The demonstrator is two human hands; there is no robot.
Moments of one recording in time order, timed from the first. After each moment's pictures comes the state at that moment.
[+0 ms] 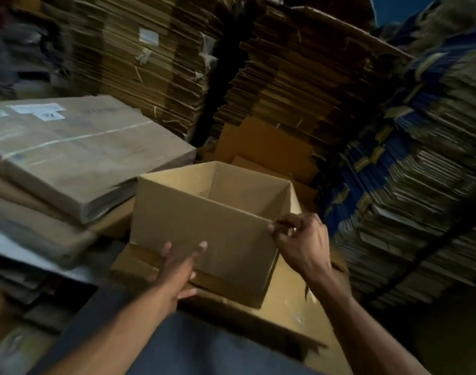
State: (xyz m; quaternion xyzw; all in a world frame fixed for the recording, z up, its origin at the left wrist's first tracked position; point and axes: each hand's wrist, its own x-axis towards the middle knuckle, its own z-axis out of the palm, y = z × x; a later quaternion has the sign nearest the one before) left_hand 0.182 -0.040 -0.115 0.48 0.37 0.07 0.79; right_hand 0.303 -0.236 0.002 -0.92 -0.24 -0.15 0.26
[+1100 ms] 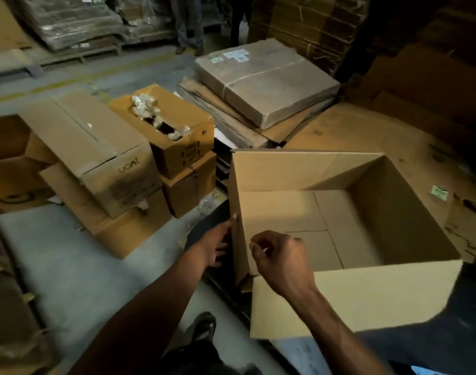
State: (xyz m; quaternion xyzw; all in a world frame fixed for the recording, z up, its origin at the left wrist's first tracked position) left_hand -0.330 -0.140 -0.116 0.39 0.54 -0.03 0.75; right_hand -0.240 -0.306 -0.037 -0.84 -0.45 0.12 0.28
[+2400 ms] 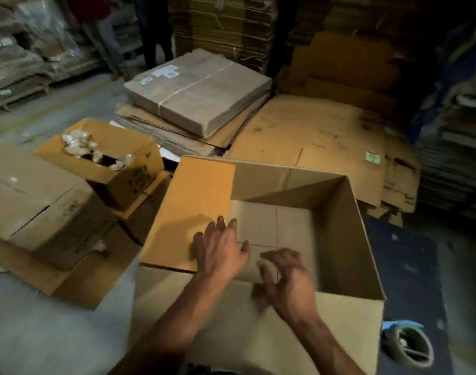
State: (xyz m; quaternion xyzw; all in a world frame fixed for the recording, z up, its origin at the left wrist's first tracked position) left_hand -0.236 -0.258 -0.037 0.93 0.35 0.00 0.11; right_hand -0.180 -0.422 -0.087 -0.86 -0.37 -0.04 0.35
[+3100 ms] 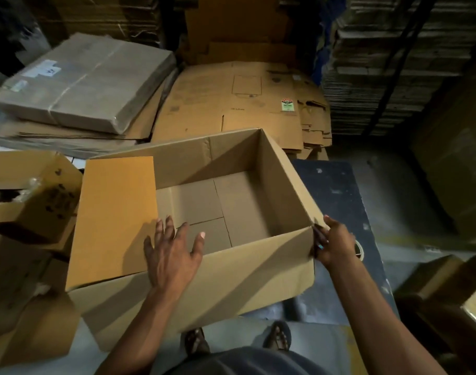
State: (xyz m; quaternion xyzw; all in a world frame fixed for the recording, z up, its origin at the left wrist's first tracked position) left_hand -0.248 -0.289 -0.106 0.96 0.26 0.04 0.06; right_hand -0.093 -0.595 -0.115 -0.52 0.41 0.13 0.74
